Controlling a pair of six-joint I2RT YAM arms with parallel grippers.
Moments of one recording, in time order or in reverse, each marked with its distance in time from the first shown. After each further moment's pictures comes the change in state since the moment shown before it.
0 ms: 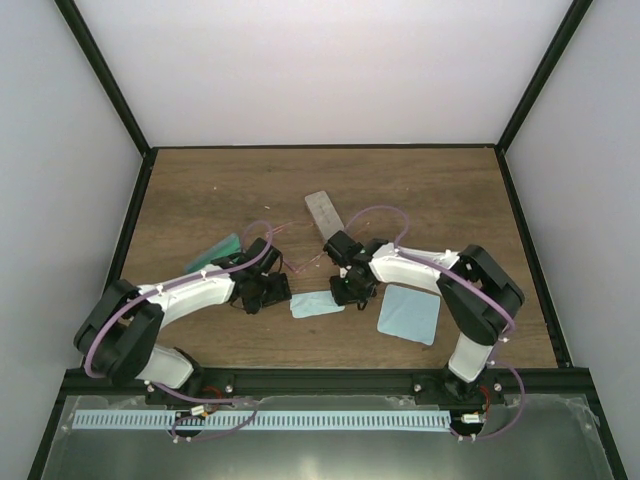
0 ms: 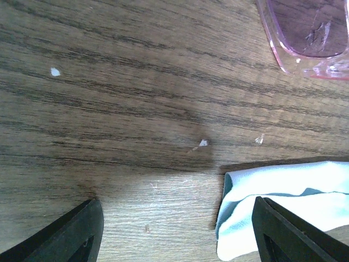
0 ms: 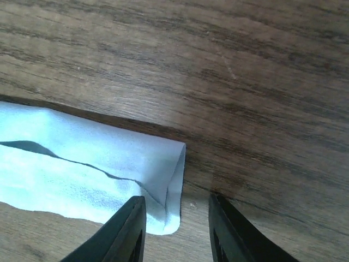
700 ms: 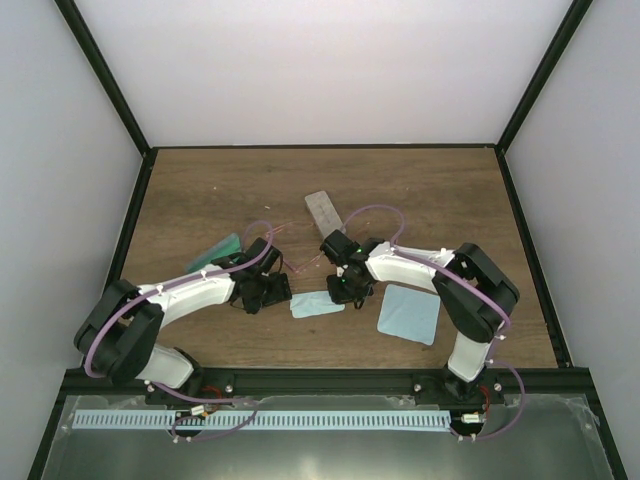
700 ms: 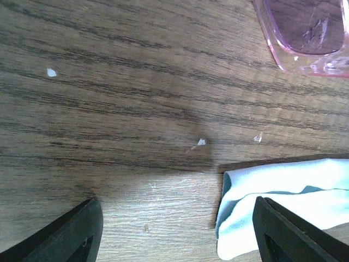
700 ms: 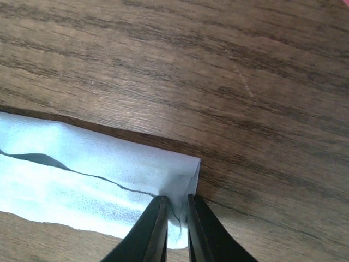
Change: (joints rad) left arm -0.002 0.002 0.003 -0.002 0.001 0.012; right arm 0.013 0.028 0.024 0.010 0.002 0.002
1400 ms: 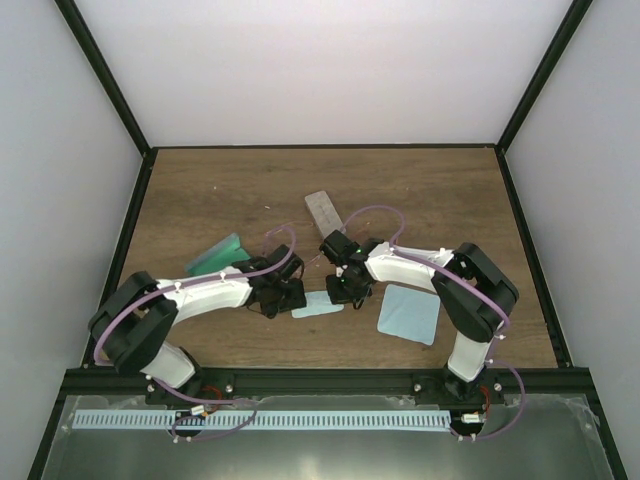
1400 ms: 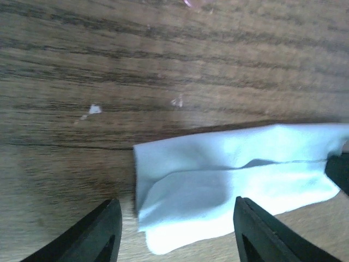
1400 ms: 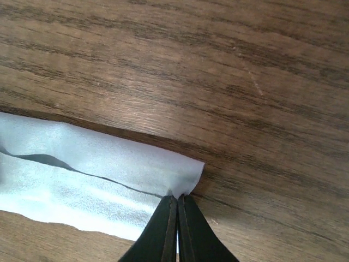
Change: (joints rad) left arm -0.138 0.067 0.045 0.040 -0.012 -0.070; right arm 0.001 0.004 0.000 0.011 -0.014 0.026
